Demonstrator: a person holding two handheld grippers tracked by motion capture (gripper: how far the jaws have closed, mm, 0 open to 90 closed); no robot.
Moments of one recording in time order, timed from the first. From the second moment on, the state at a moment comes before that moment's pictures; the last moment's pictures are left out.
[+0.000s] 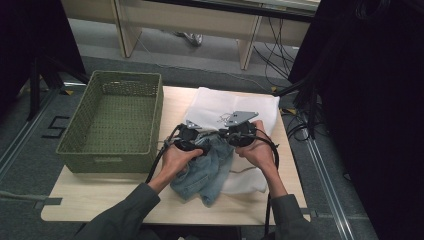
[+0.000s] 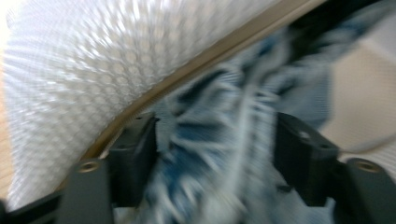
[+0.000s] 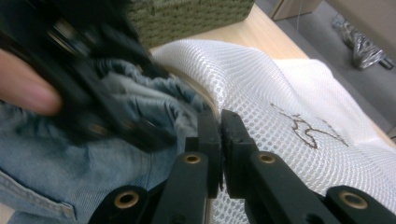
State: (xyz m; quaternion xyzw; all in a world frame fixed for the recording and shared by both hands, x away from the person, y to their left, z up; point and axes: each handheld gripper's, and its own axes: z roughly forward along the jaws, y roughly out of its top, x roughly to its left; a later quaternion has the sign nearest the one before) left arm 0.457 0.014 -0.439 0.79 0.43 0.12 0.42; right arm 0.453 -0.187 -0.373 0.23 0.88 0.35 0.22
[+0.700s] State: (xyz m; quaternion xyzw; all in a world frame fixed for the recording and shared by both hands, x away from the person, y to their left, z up) left arm 0.405 0.040 -0.473 0.86 0.34 0.15 0.34; right arm 0.449 -0.180 -0.376 0.21 0.89 0.34 0.21
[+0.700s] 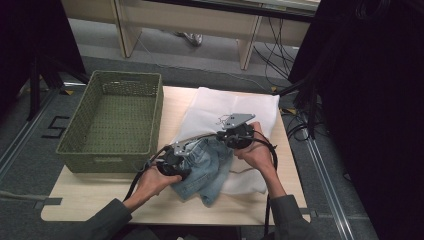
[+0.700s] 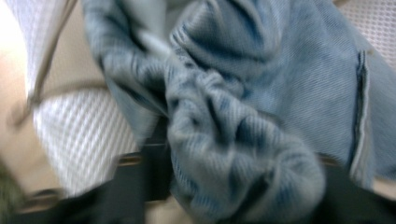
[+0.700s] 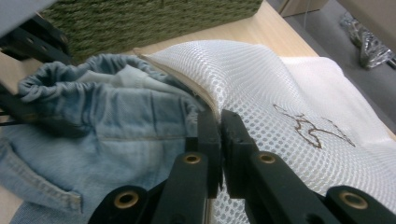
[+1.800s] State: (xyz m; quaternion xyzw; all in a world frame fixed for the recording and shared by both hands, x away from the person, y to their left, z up) left arm 0.424 0.029 -0.474 0.82 0.40 0.09 0.39; right arm 0.450 -0.179 -0.380 0.21 0.89 0.34 0.21
